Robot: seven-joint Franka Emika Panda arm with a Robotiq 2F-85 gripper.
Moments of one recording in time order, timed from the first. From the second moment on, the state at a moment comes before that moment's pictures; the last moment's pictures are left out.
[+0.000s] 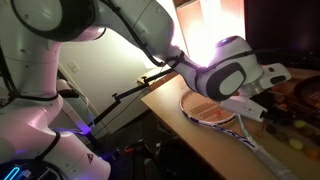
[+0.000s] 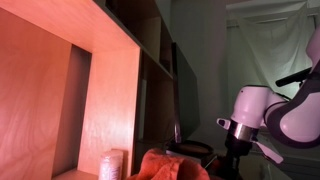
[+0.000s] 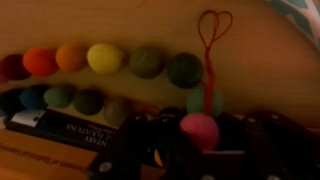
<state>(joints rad) 0.00 0.77 -0.11 -1.85 -0.20 2.95 -0.14</state>
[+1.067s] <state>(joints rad) 0.35 0.53 -0.44 -2.15 -0.22 3.25 -0.13</state>
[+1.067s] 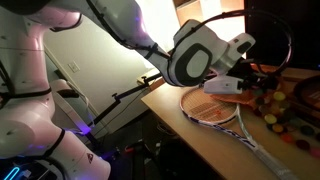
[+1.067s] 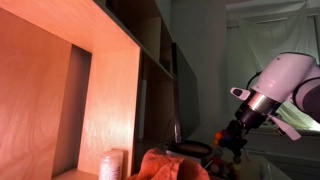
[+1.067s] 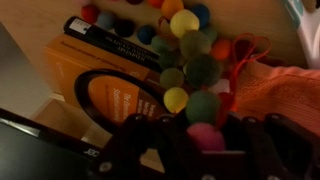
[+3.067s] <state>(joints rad) 0.49 0.62 -0.24 -2.06 -0.59 2.77 0.01</state>
